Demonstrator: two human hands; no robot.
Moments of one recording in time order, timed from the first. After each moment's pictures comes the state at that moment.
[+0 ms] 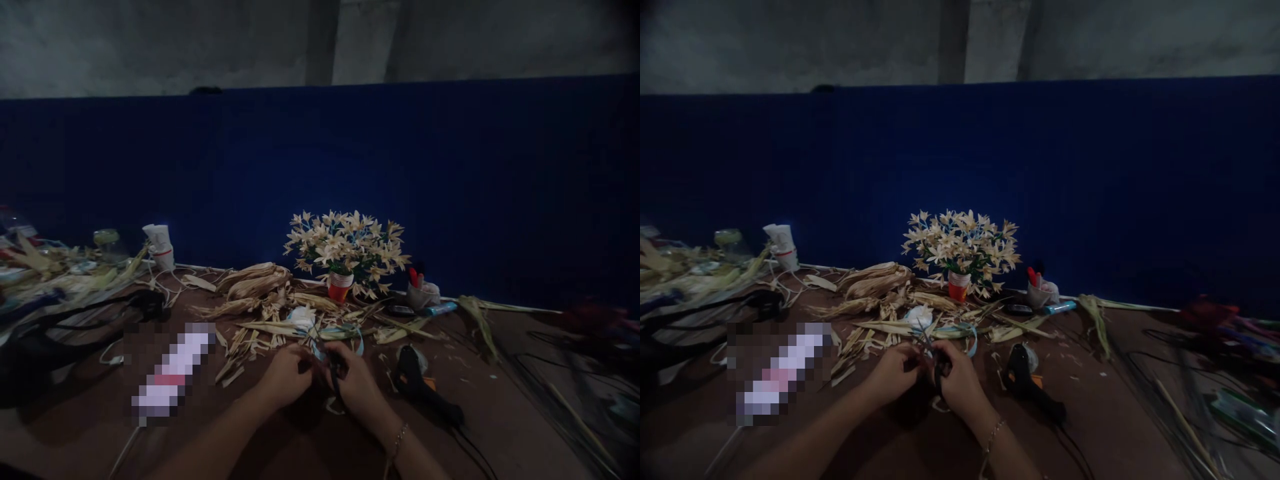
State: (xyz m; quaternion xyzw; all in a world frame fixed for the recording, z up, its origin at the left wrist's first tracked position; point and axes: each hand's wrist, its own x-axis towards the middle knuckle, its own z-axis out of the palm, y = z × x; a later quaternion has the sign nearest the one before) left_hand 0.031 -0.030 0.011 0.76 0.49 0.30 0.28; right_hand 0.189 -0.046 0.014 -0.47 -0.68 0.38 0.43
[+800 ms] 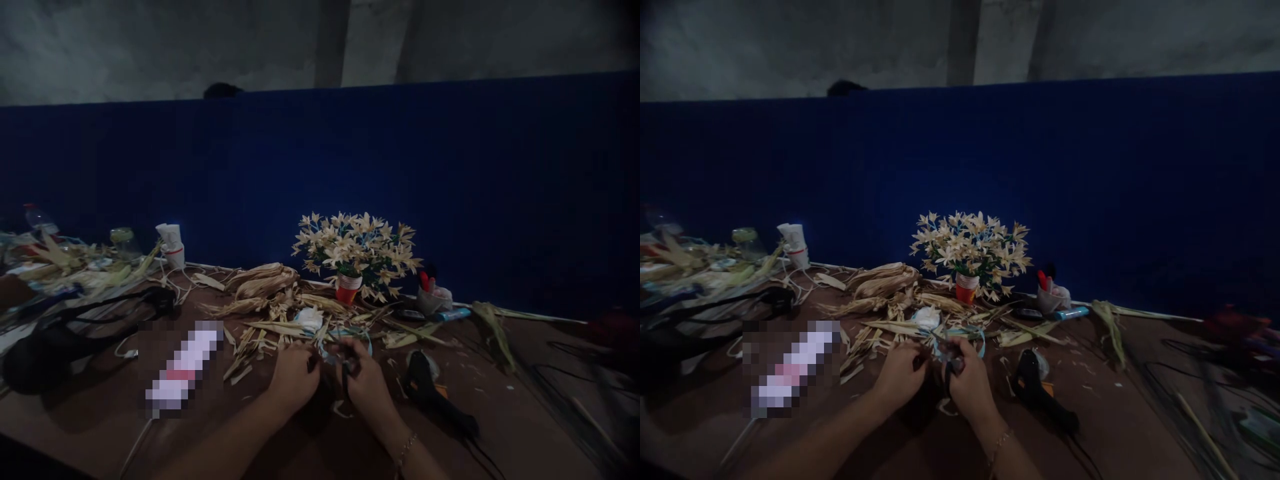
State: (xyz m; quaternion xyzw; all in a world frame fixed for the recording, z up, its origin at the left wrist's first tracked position) left_hand 0.036 -0.038 0.022 0.77 0.57 0.25 0.14; right_hand 0.188 -0.045 0.015 -0.53 -0.67 0.25 0.45
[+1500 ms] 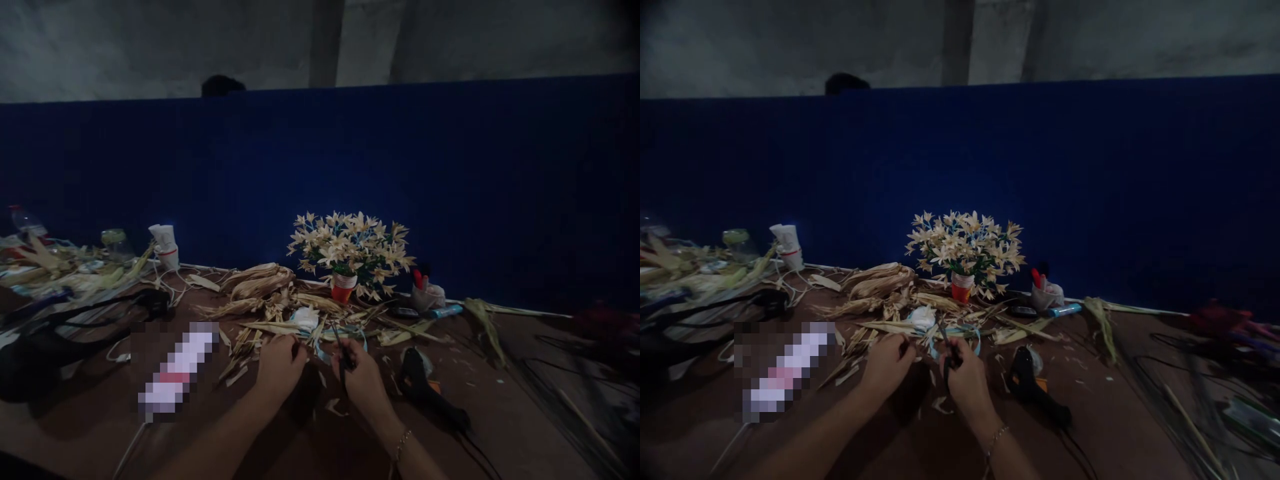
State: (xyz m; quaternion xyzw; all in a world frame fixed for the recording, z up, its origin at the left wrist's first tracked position) left_hand 0.022 -0.029 0.025 0.73 0.63 0.26 0.06; right_hand 0.190 -0.040 0.006 -0.56 -0.64 0.25 0.46
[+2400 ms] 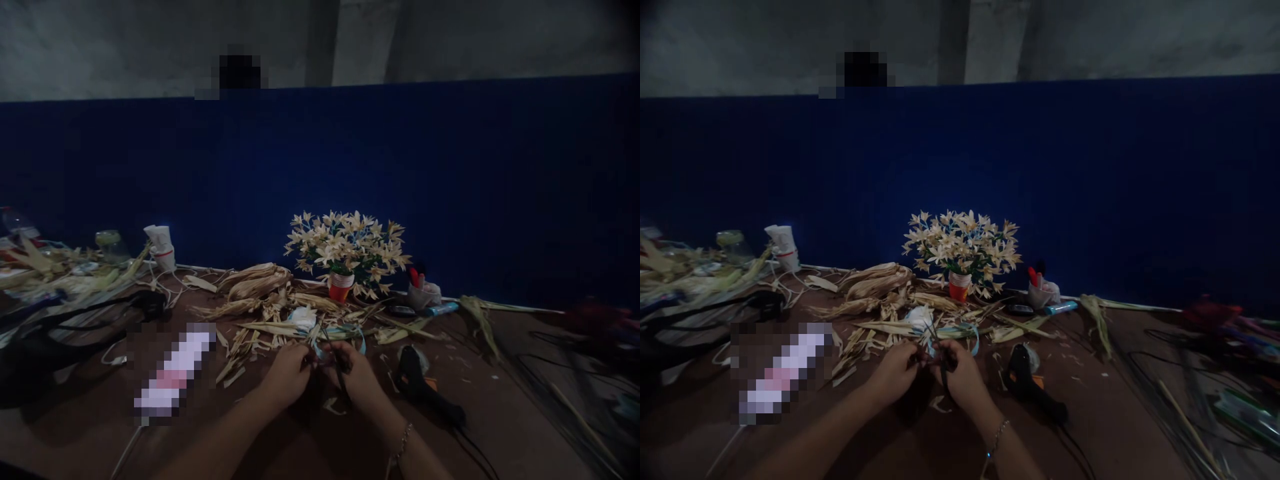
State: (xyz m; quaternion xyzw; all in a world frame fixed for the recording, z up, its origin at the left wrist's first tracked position) left_hand 0.029 -0.029 0.013 0.79 0.50 0.27 0.21; right_hand 0.192 -0.035 0.001 -0.49 -0.61 0.43 0.46
